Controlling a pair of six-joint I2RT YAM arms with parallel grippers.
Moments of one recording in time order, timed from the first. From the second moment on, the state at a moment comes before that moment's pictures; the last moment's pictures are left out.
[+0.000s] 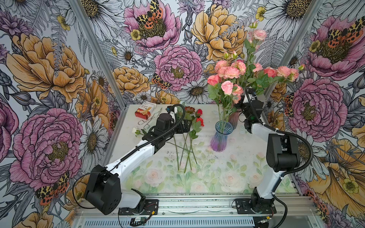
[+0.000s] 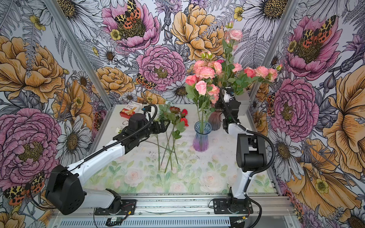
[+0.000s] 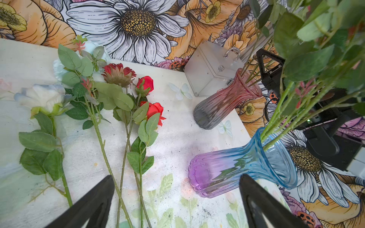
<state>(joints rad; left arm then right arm) -0.52 1.36 1.02 -0.08 0.12 -0.53 -0.02 1.85 1.21 0.71 -0.24 0.16</state>
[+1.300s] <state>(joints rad) -0.55 1.28 1.02 -0.11 0.12 -0.53 -0.01 1.75 1.10 0.69 -0.20 0.18</state>
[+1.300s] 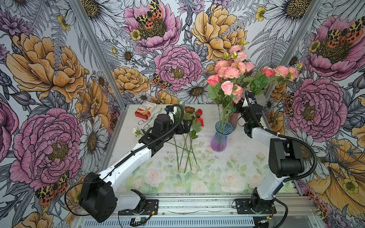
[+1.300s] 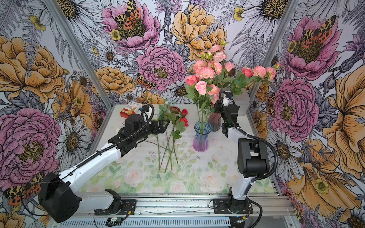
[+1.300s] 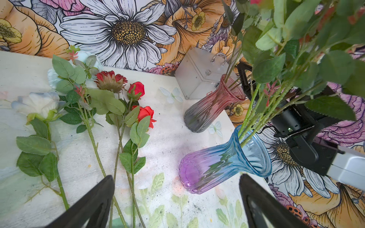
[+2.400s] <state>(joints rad) -0.33 1.28 1.07 -0.46 0.11 -0.66 -0.01 1.37 1.10 0.43 -0.03 0.11</state>
